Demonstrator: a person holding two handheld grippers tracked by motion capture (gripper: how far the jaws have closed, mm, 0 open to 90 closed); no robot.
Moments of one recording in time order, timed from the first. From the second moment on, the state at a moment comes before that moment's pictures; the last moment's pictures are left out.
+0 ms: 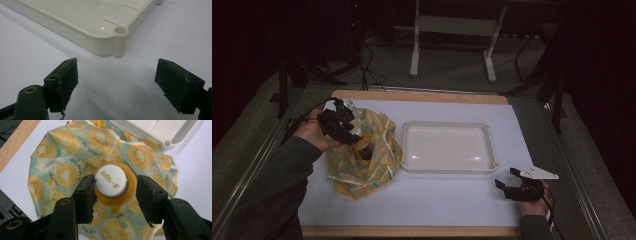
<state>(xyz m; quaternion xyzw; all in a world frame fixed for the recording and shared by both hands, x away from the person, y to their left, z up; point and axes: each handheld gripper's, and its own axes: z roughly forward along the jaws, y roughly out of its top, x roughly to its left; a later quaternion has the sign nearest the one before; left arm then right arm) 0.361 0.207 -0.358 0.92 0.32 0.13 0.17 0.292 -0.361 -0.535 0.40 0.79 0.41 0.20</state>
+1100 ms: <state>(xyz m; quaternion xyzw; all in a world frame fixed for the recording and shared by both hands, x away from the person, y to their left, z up) 0.373 0.203 -0.367 0.92 0.34 0.11 0.16 0.293 -0.361 -0.535 0.40 0.79 0.41 0.20</state>
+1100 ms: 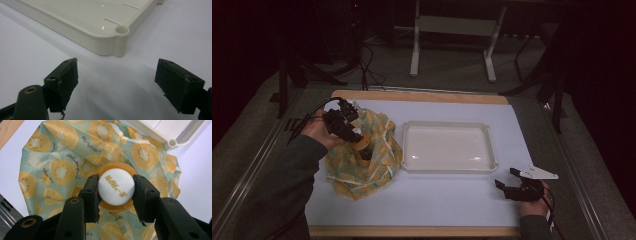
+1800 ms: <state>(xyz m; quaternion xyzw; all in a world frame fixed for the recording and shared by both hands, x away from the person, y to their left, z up) 0.370 0.201 -0.364 0.94 0.30 0.10 0.14 0.293 -0.361 -0.535 0.40 0.80 0.41 0.20</state>
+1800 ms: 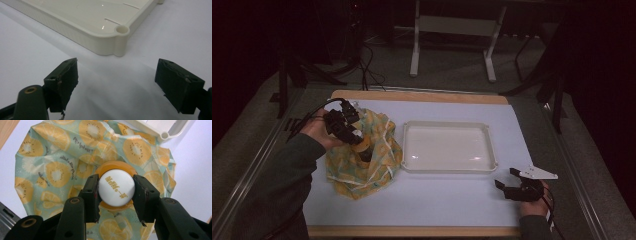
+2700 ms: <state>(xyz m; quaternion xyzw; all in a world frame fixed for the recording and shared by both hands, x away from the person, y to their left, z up) 0.360 0.201 -0.332 0.94 0.27 0.11 0.16 0.293 -0.360 -0.535 0.40 0.80 0.41 0.20</state>
